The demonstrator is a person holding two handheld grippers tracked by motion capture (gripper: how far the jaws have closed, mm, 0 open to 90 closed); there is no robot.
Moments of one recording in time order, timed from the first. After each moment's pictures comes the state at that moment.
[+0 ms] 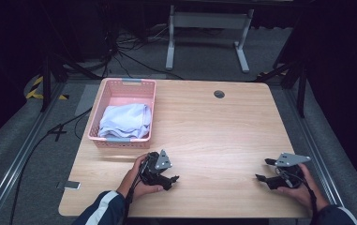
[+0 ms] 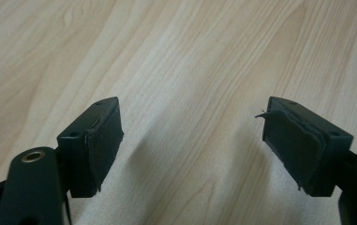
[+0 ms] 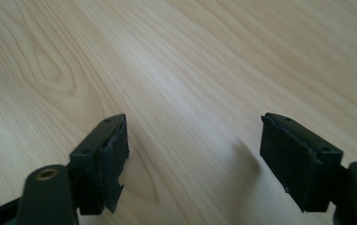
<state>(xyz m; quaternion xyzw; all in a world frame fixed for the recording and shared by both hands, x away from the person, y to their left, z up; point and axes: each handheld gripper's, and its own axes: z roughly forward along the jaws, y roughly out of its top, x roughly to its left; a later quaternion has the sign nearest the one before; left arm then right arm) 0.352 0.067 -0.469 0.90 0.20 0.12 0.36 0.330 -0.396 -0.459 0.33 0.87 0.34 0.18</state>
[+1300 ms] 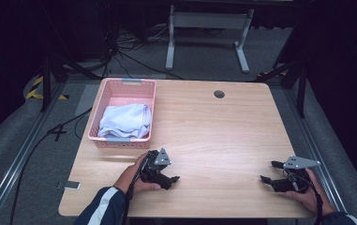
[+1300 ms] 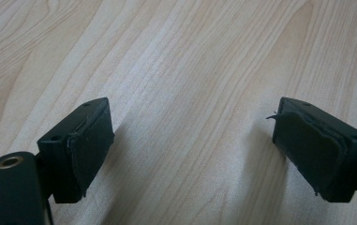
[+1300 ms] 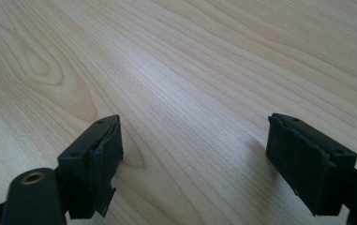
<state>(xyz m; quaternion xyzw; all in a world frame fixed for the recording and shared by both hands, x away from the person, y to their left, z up) 0.364 0.068 -0.477 0.90 0.21 0.08 0.37 0.321 -0.411 -0.467 0.37 0.84 0.36 0.18</state>
